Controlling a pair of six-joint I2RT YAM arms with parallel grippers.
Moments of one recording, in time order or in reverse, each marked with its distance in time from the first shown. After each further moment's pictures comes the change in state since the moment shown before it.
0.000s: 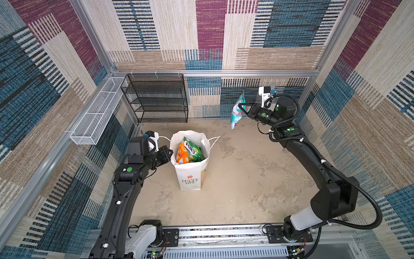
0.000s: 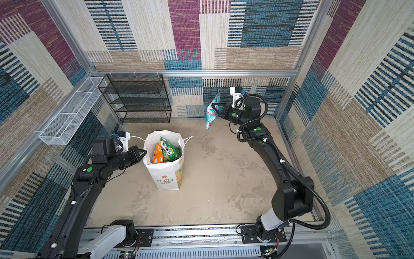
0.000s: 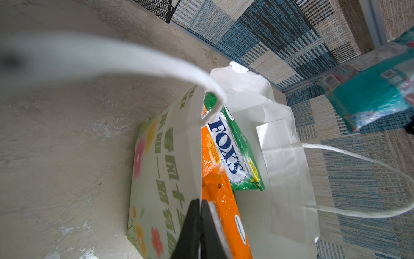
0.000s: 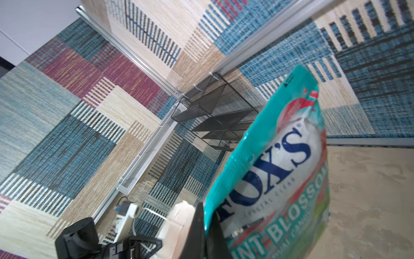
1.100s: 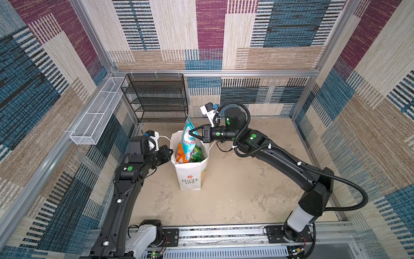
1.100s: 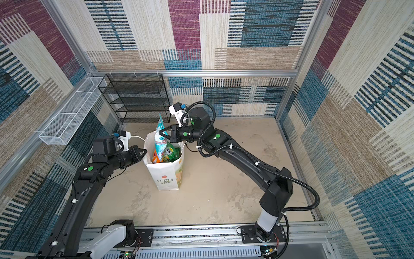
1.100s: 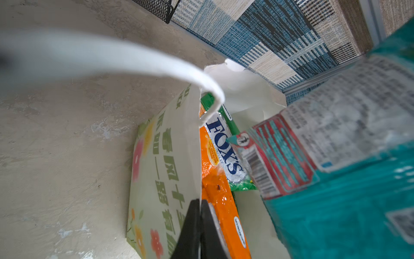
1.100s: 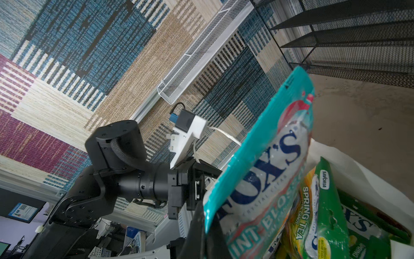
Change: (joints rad) left arm 0.000 0.010 0.000 0.010 0.002 0.000; right arm 0.524 0.202 0.237 -0.246 0.093 -0.149
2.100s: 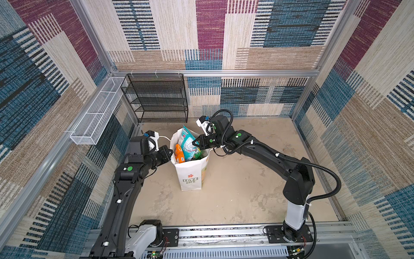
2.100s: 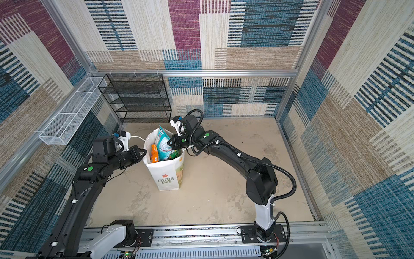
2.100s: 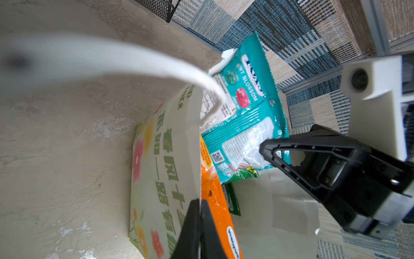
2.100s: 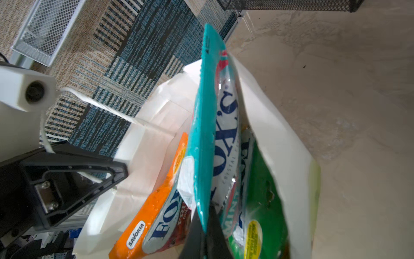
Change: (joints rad) left arm 0.000 -0.002 0.000 -0.003 0.000 0.000; right arm -0.021 0.148 0.015 -0.240 0.162 -0.155
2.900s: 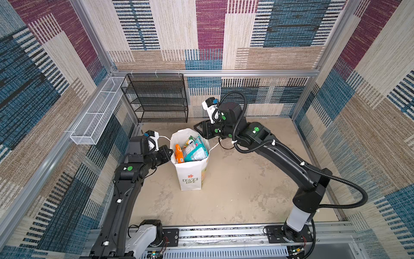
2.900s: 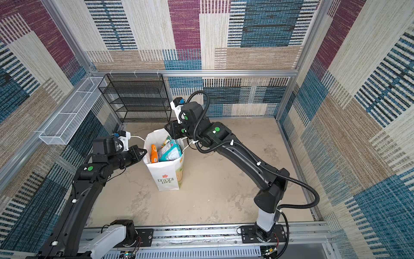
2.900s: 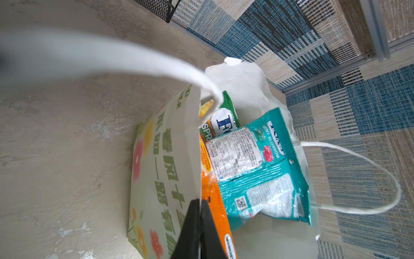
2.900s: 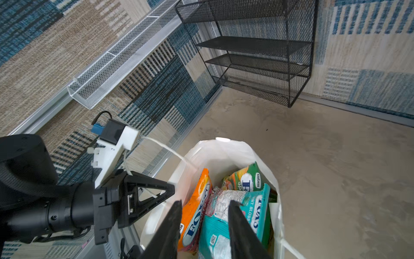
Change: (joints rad) left arm 0.005 0.002 0.000 0.001 0.003 0.000; right arm 0.071 -0.046 0.346 -0.230 0.280 -0.085
